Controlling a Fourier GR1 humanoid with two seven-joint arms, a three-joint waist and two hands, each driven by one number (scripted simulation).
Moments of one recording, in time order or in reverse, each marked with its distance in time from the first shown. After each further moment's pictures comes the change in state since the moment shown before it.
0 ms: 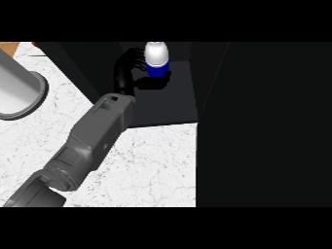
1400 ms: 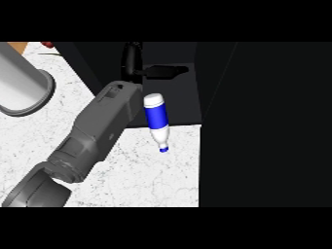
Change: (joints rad) left arm -0.091 -0.018 0.087 -0.006 0.012 -0.214 -0.210; right arm 0.038 0.000 0.034 0.004 -0.031 0.045 0.000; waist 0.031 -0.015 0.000
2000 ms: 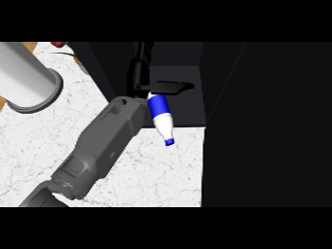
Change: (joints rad) left arm 0.168 -0.023 -0.085 -0.219 0.042 -0.035 0.031; right arm 0.013 0.018 0.044 -0.010 -0.001 -0.026 0.037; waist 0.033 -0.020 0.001
